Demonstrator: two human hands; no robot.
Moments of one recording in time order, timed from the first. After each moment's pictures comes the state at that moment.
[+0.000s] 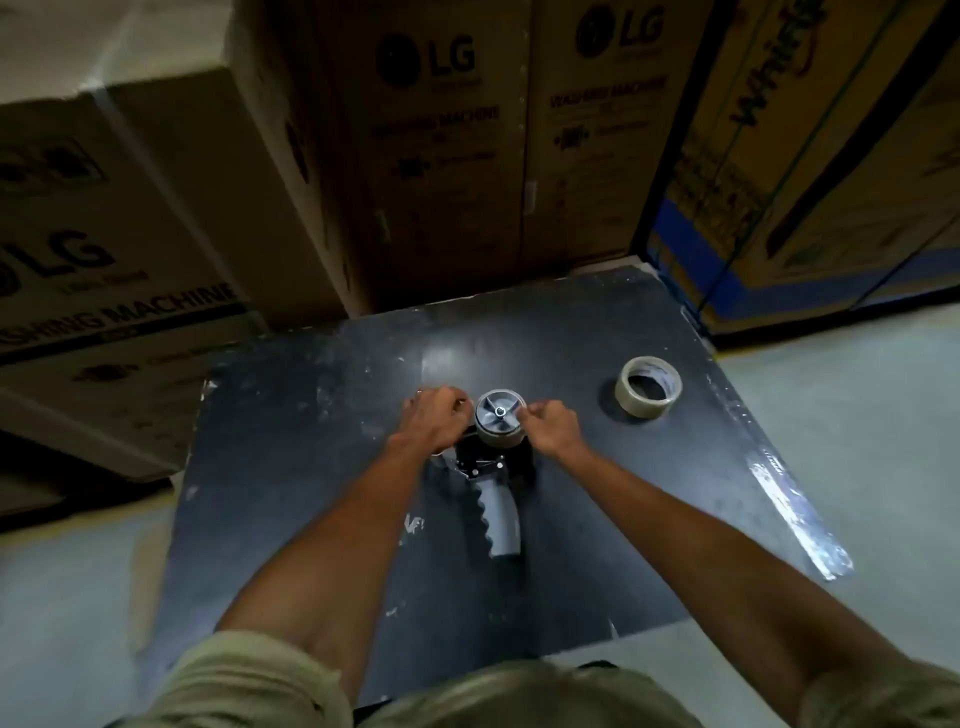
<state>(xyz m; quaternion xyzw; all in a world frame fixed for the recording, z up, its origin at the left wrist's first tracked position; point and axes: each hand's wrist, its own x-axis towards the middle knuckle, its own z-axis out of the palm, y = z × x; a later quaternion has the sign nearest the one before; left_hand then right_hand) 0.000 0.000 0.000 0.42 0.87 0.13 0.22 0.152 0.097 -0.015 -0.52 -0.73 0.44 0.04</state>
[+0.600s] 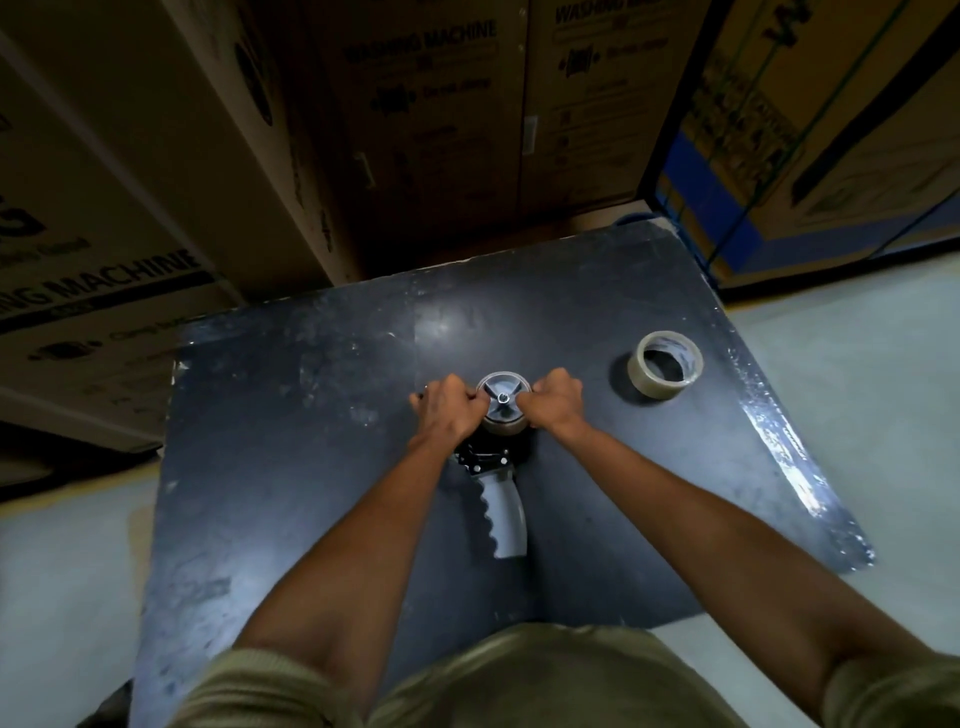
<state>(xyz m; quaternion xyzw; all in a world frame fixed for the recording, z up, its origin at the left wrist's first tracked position) 0.004 0.034 -0.044 0.32 0.90 0.16 0.24 0.122 0.126 -0.035 -0.58 -0.69 0.43 0.02</state>
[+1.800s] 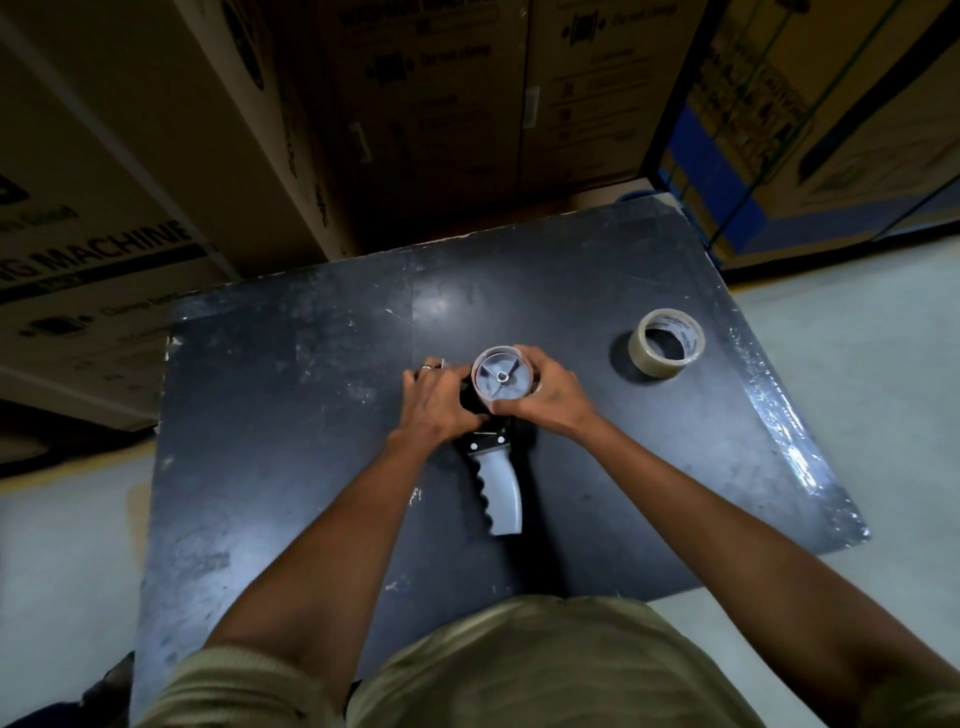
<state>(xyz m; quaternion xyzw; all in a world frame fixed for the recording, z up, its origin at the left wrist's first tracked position) 0.001 0.004 -0.047 0.46 0.86 0.09 0.18 0.147 0.113 -0.042 -0.42 -0.75 0.51 0.07</state>
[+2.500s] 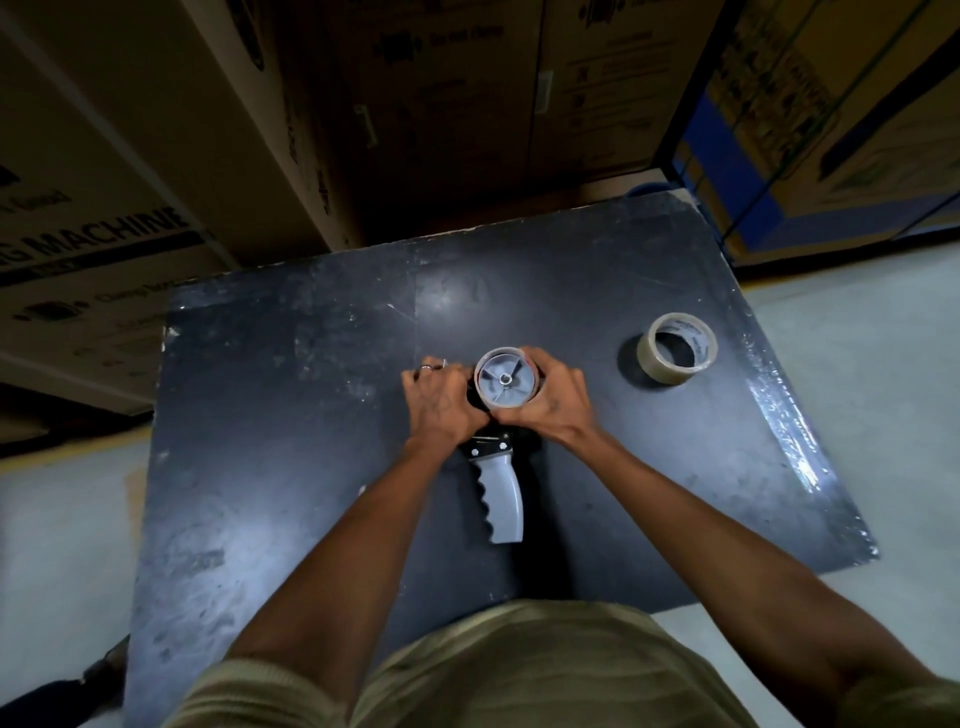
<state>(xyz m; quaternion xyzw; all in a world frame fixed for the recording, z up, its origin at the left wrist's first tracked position) 0.010 0.016 -0.057 0.41 0.90 0.07 0.11 0.142 0.116 -0.062 -0.40 -0.80 0.43 0.13</state>
